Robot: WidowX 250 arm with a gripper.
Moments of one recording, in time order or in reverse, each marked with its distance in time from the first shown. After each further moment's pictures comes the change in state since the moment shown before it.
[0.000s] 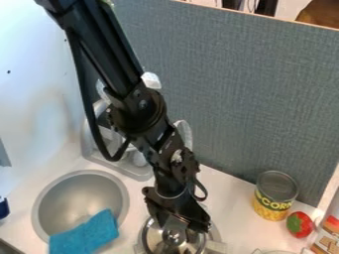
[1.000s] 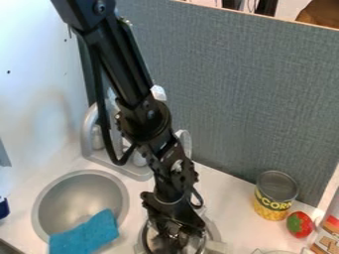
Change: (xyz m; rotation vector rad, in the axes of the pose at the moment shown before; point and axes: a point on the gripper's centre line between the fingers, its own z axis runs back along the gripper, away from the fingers) arm 0.000 0.010 -0.022 0.040 0.035 -0.017
